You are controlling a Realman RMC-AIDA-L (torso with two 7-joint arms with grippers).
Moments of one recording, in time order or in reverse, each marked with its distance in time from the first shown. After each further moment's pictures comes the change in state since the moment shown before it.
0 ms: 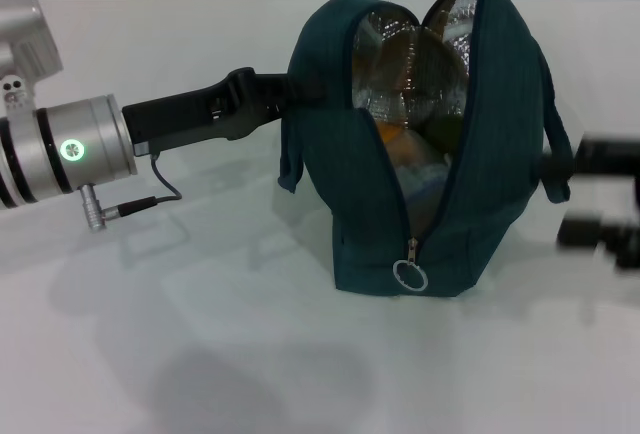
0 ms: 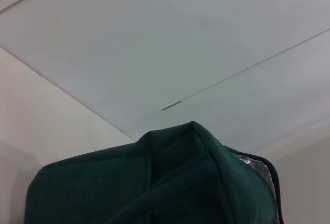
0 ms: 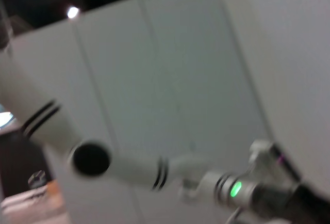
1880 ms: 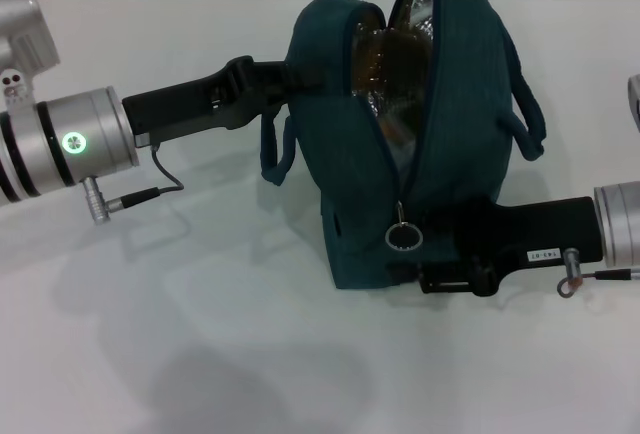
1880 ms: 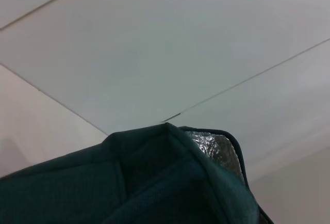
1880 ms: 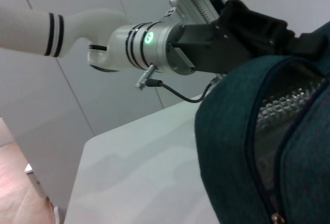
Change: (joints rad) left arm -0.007 -0.008 -0.023 0.000 -0.004 -0.015 0.016; right arm 0.164 0.104 -0.263 0.167 -0.114 0.536 -0.040
